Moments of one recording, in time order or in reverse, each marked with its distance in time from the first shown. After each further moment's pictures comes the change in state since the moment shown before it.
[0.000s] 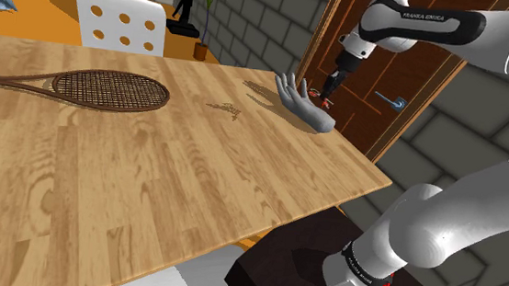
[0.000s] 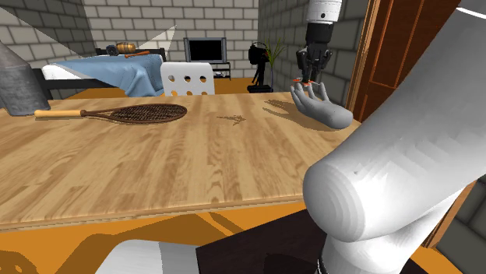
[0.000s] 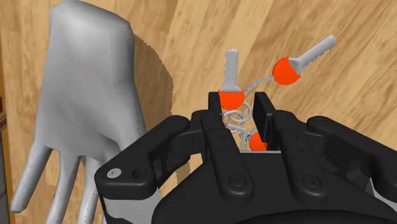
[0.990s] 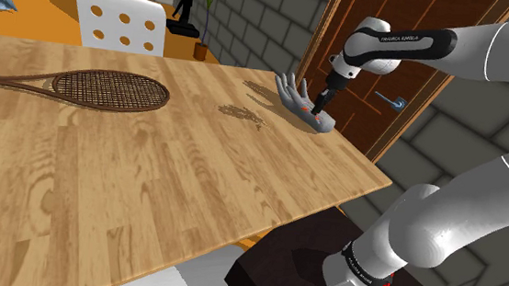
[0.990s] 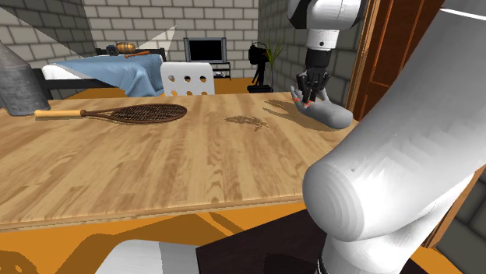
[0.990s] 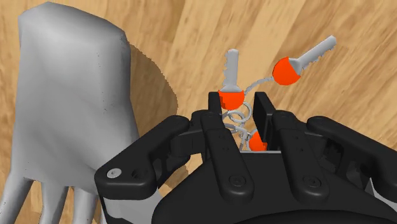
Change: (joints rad) arm -0.006 0.059 -0.039 -0.128 0.012 0.183 -0.044
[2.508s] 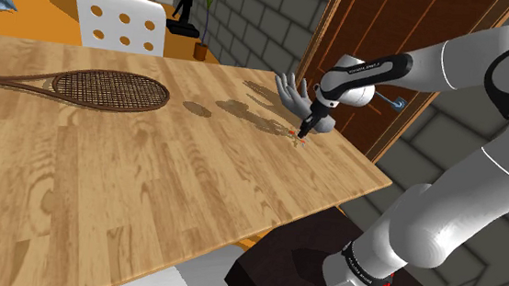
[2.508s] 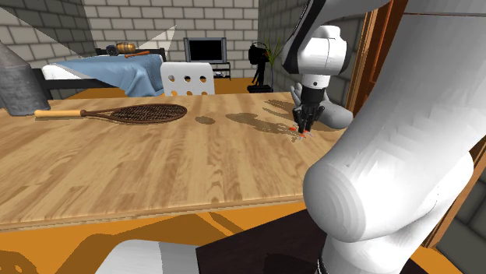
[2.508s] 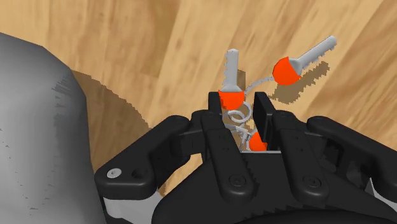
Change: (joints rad) arm 0.014 0.157 -0.040 -0.170 0.081 0.311 -0.076
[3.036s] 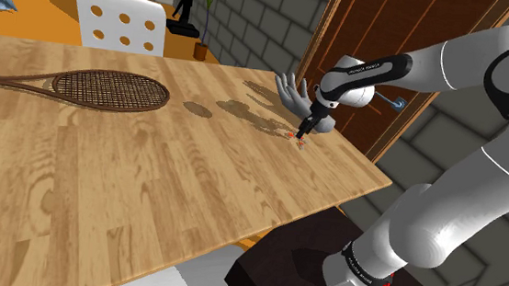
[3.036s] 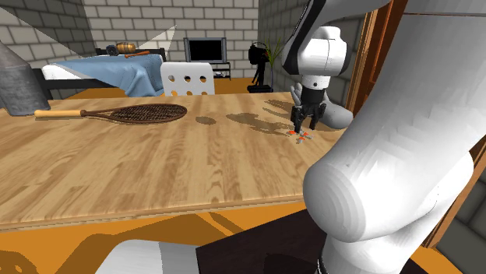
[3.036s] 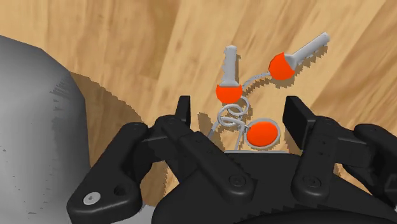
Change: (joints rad) arm 0.000 0.002 -0.001 -0.005 0.001 0.007 -0.002
